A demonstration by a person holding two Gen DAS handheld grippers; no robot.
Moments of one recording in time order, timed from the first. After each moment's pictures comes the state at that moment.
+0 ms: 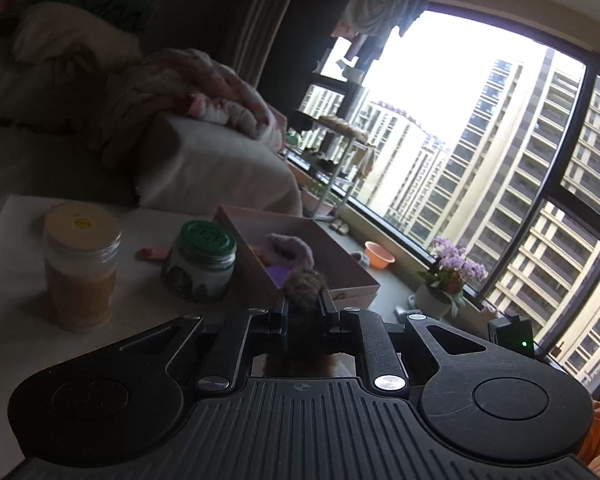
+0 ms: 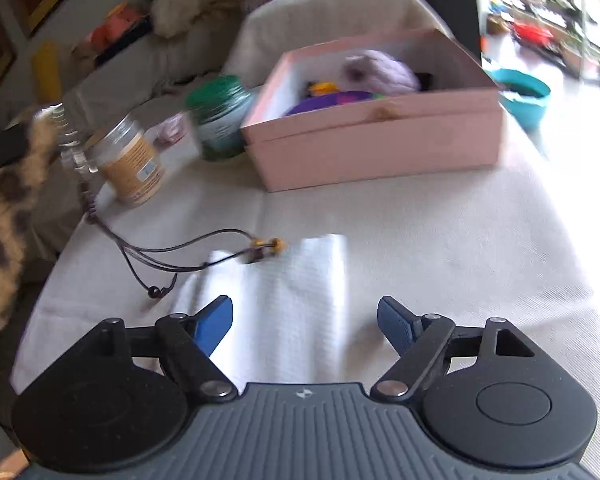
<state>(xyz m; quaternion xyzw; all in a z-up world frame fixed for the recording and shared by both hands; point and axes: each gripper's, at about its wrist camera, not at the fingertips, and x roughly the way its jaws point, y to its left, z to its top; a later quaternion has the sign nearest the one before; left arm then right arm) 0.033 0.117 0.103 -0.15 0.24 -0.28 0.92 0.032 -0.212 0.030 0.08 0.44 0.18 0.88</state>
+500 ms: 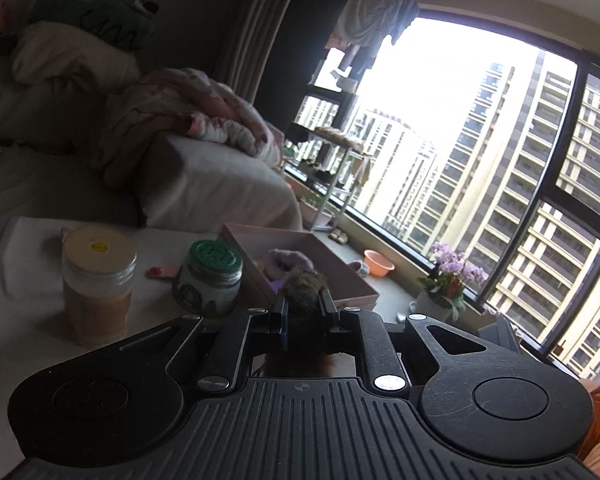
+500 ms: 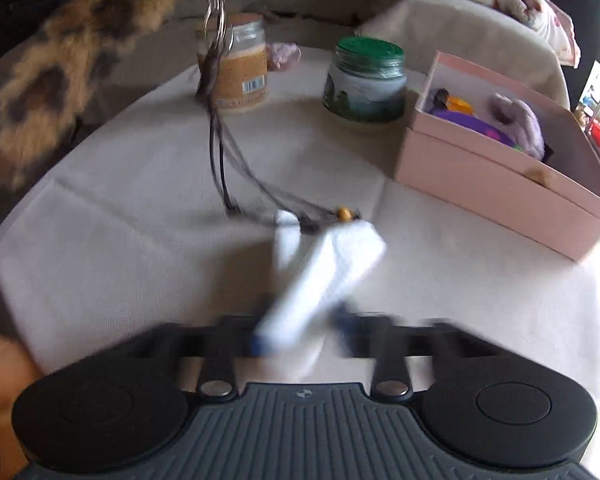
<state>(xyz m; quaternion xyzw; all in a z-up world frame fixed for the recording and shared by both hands) 0.016 0.128 0.140 -0.14 0.21 -0.29 0.92 0.011 -0.135 0.040 -0.12 0.44 0.25 0.85</state>
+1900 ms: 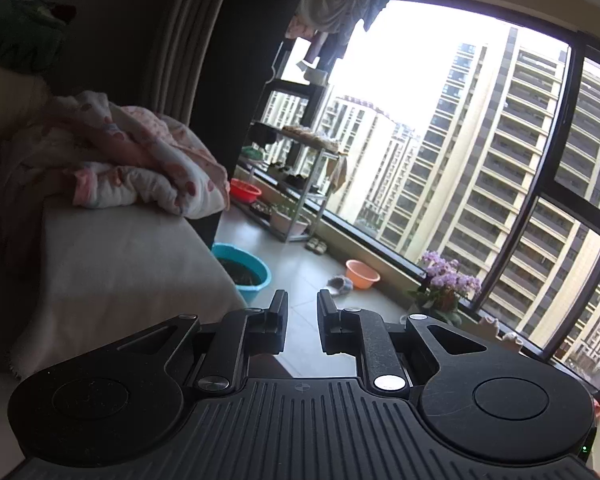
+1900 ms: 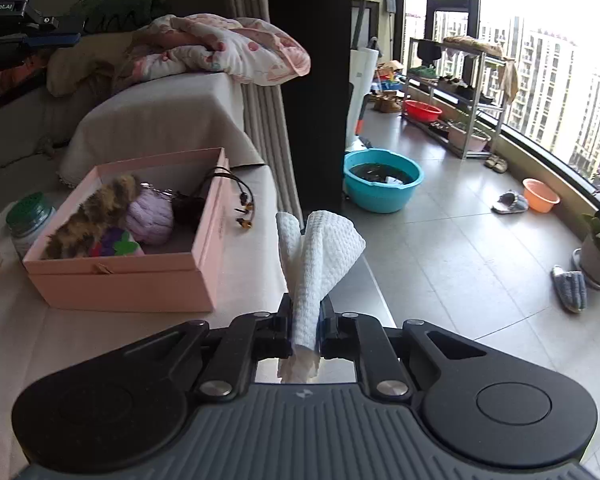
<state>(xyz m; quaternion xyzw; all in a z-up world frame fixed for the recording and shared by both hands) 0.227 -0.029 0.205 -0.11 0.23 -0.33 0.91 0.074 -0.366 0.080 0.01 0.34 0.01 0.94</state>
